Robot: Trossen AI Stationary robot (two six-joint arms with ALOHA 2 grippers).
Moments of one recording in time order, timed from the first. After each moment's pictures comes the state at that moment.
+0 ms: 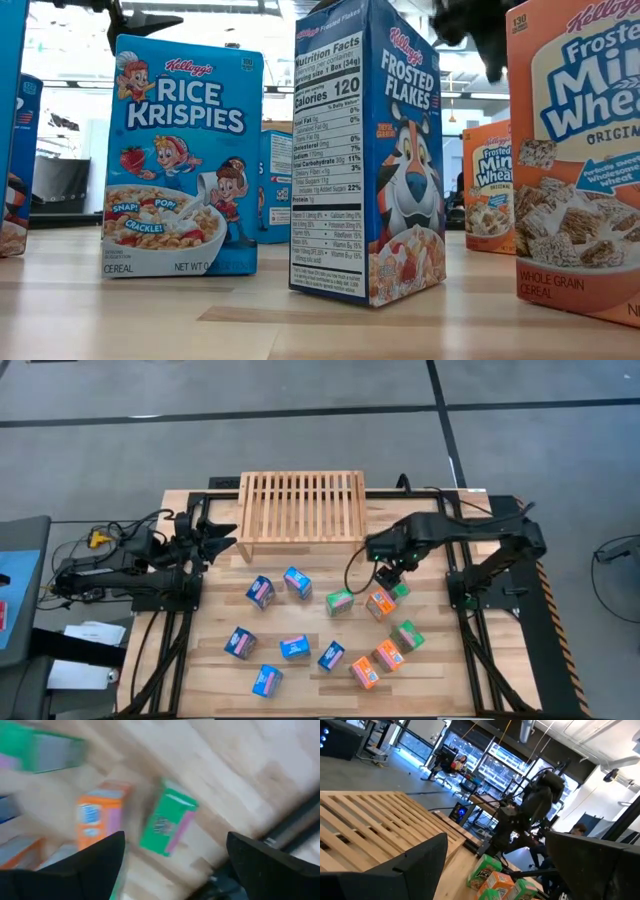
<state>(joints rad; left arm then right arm) 0.08 0.29 0.47 0.03 -0.27 -0.54 0.01 1.55 1.50 -1.57 0.08 0.86</state>
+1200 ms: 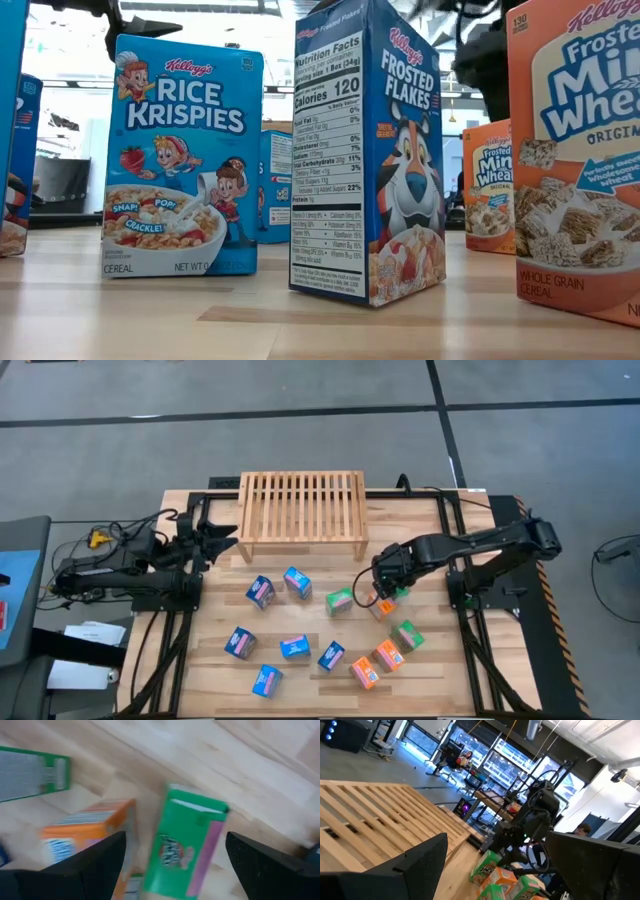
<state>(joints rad) 0.08 0.29 0.47 -0.02 -0.28 -0.57 0.07 1.41 1.09 -1.17 0.10 1.11</state>
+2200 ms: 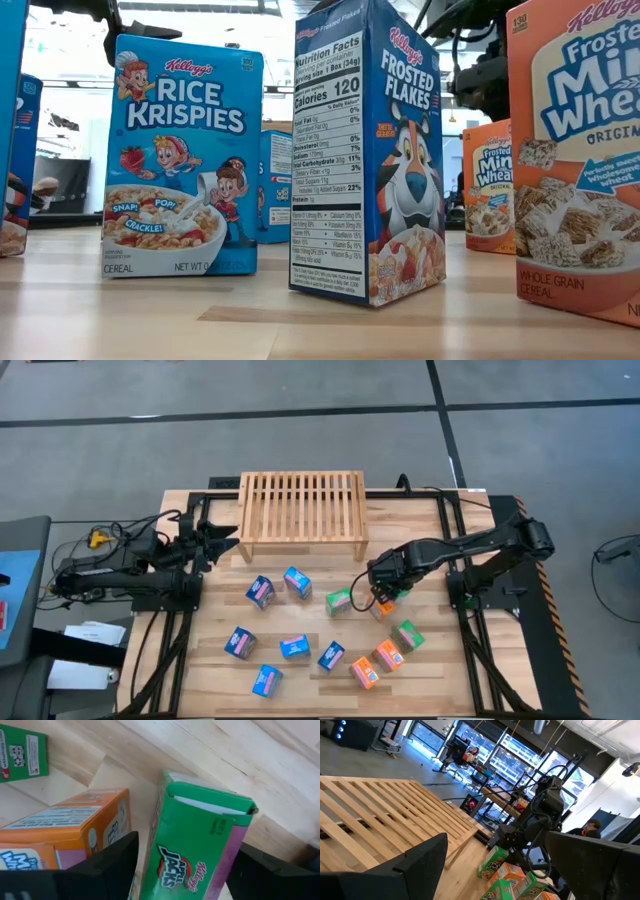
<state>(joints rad) 0.08 0.29 0.47 -0.04 -0.30 -0.55 0.07 1.47 1.06 -1.12 0.05 1.07</state>
